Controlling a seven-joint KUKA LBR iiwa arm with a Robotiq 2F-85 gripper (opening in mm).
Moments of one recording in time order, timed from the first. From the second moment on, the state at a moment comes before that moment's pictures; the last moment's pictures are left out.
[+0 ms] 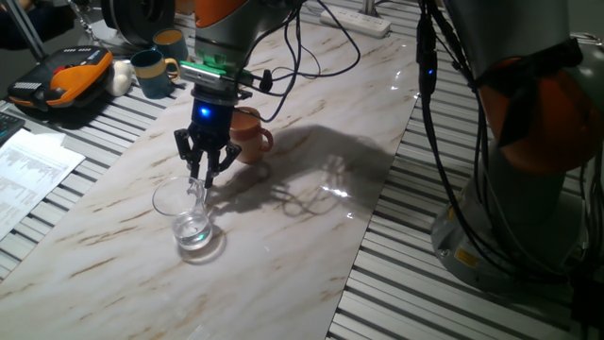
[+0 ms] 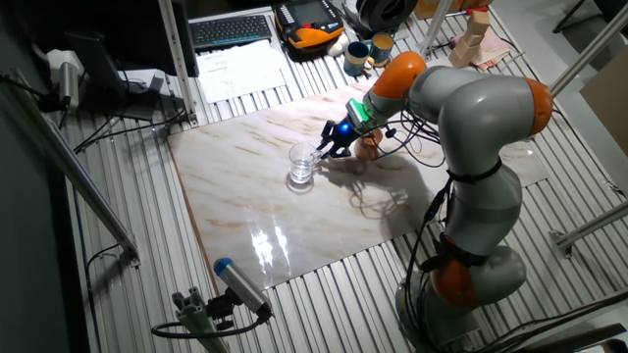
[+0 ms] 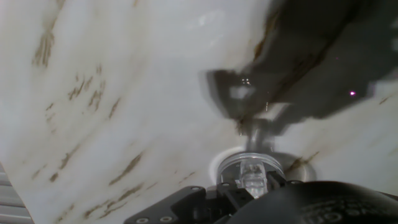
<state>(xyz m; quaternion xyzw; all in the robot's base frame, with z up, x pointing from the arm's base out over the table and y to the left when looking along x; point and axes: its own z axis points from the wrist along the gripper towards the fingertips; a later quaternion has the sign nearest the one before) 0.544 0.157 0.094 -0.63 -0.71 -0.23 0.19</state>
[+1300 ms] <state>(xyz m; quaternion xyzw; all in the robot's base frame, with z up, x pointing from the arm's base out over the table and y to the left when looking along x) 0.545 0.158 0.093 -0.61 -0.72 -0.24 0.23</state>
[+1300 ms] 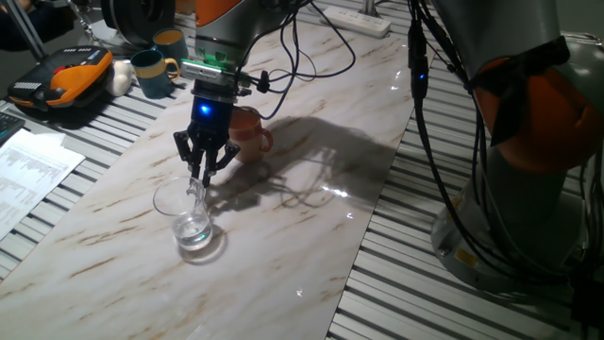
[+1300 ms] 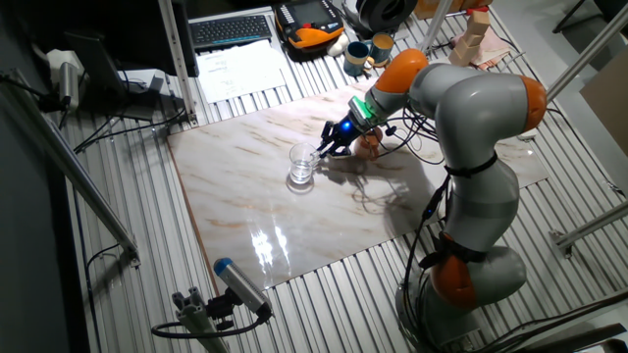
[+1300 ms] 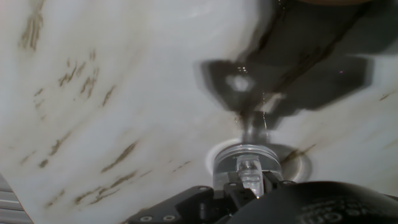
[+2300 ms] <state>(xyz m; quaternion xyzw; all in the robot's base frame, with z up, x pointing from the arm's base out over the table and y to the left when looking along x) 0.543 0.157 0.090 -0.61 -0.72 -0.23 0.23</state>
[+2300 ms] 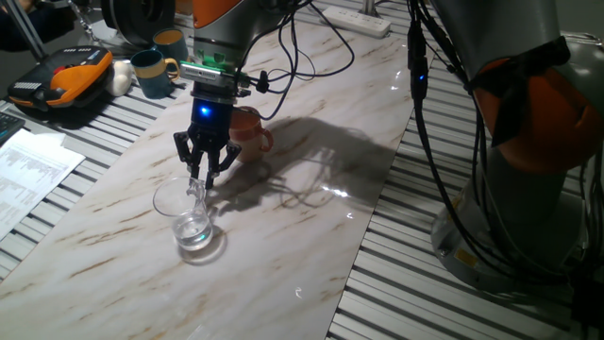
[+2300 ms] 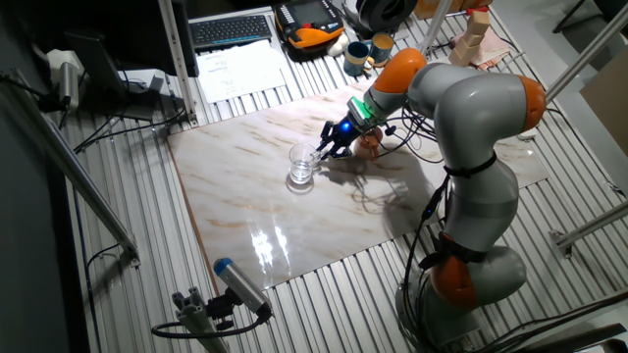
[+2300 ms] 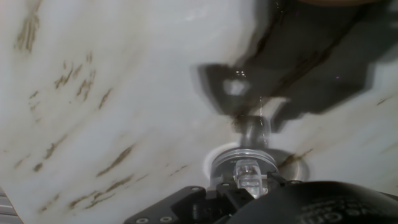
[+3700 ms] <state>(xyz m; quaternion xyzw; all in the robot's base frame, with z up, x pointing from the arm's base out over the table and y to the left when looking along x) 0.544 0.157 0.083 -0.60 -0.72 -0.25 0.25</state>
